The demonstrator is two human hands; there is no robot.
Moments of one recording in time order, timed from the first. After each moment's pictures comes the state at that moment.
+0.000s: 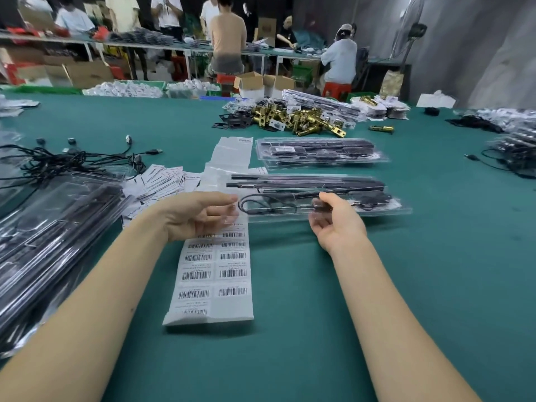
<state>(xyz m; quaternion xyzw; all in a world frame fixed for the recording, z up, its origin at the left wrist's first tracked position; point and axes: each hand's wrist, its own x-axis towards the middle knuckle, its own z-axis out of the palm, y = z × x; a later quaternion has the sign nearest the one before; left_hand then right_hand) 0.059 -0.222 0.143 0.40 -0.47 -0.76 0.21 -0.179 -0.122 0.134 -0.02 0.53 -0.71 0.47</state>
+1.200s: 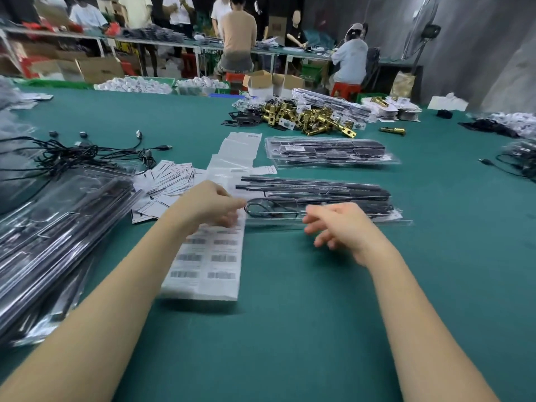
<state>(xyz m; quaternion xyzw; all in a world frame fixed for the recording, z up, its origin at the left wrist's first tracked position) 0.046 -0.219 0.142 0.55 -0.67 -0.45 0.22 -0.180 -0.097 0.146 -0.42 0.72 -0.41 0.38</state>
